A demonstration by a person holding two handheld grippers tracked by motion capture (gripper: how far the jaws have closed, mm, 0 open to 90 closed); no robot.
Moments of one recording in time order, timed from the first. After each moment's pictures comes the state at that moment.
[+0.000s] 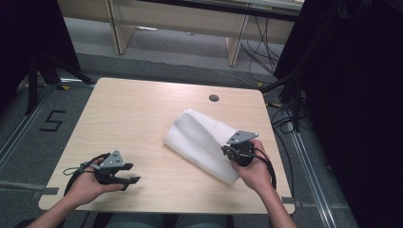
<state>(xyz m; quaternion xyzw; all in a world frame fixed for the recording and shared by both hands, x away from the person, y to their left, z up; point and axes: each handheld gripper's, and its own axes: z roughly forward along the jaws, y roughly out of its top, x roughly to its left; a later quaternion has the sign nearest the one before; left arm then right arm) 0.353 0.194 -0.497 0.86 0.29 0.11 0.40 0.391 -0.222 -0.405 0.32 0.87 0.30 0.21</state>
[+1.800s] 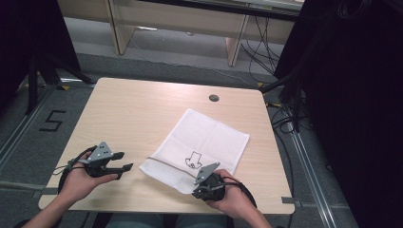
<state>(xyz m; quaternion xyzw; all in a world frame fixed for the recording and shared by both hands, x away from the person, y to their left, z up) 0.360 0.216 -0.484 0.81 0.35 0.17 0.44 0.332 -0.155 -0.463 0.16 0.95 0.25 0.02</state>
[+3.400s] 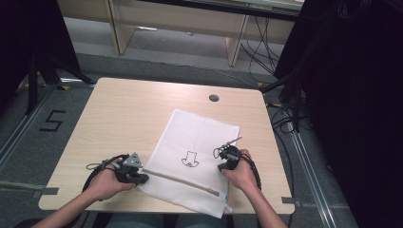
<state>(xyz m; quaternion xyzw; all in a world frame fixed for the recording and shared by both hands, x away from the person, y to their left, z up) 0.363 0.155 -0.501 0.91 0.27 0.05 0.31 0.420 -0.211 -0.481 0.45 0.87 0.18 0.07</state>
